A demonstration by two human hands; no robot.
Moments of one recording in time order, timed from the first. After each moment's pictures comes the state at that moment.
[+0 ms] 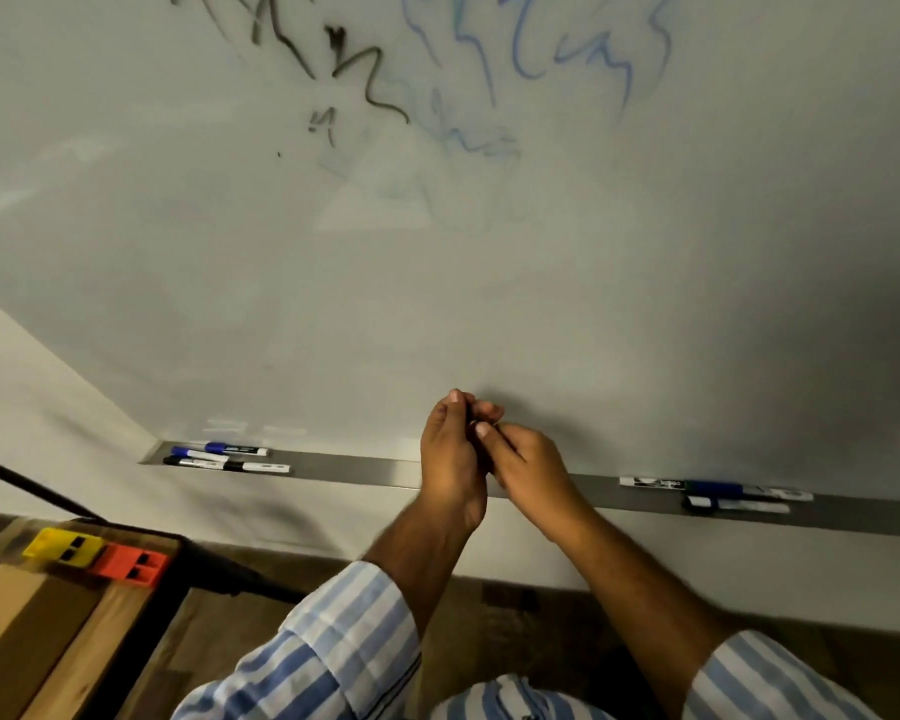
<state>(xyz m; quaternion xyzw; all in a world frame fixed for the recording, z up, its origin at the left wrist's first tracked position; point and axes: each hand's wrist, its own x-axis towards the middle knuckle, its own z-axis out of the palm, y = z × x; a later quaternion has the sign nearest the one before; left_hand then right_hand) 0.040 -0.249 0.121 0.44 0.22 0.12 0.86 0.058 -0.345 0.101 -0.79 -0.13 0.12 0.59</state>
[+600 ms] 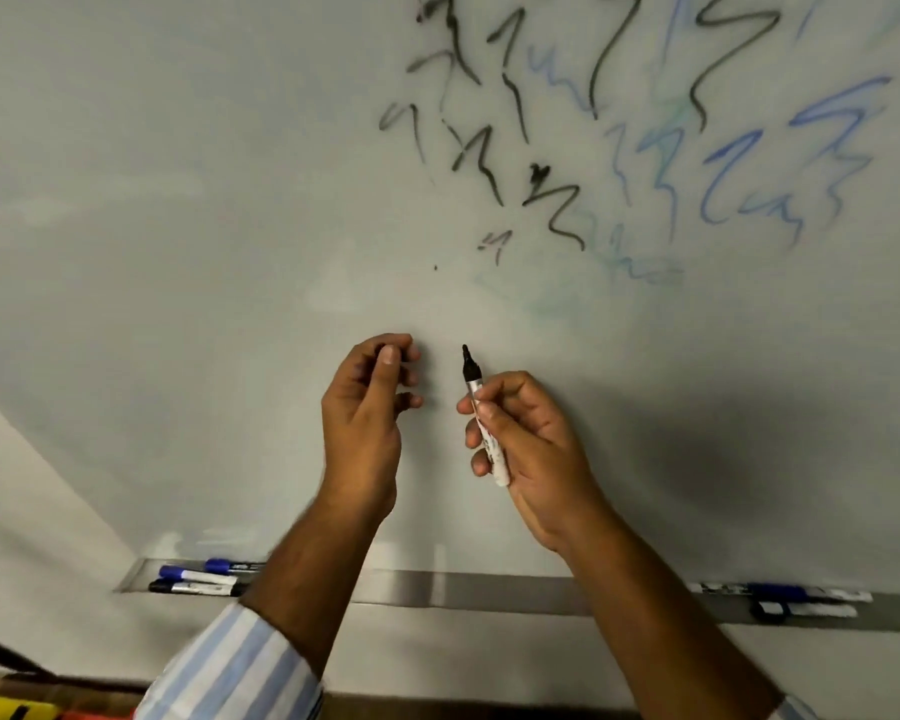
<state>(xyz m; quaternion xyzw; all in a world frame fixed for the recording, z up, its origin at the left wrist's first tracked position) 0.058 -0.039 0.257 0.61 0.01 0.30 0.73 0.079 -0.199 0.233 -0.54 -0.21 0.07 0.81</state>
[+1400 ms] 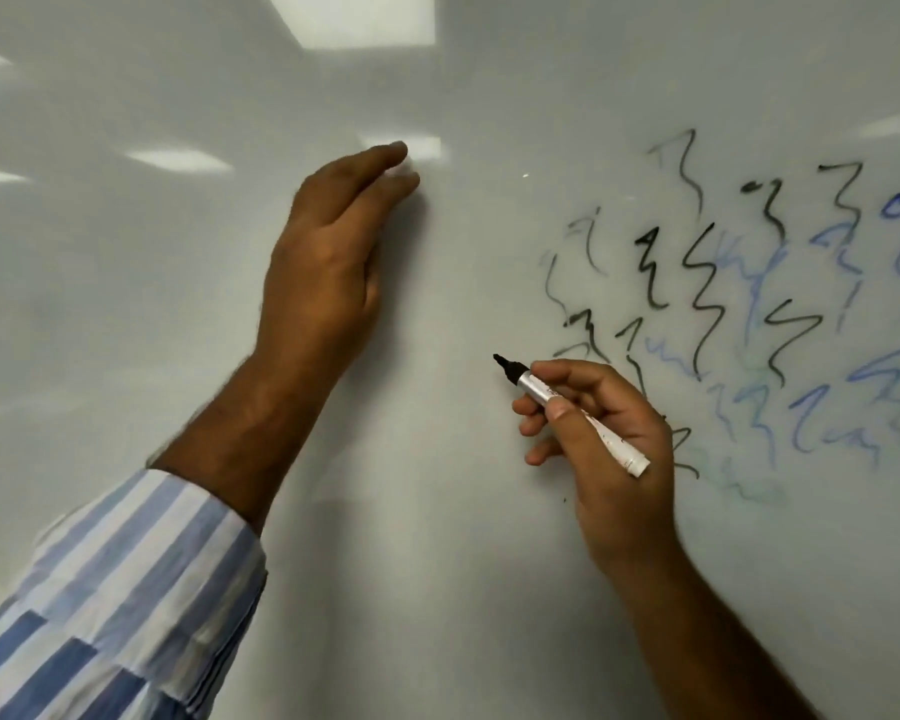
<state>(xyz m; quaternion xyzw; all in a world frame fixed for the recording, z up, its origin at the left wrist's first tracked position) 0.119 0.134 0.553 0.70 -0.26 0.66 0.11 0.095 -0.093 0.420 -0.54 -0.31 -0.29 0.72</state>
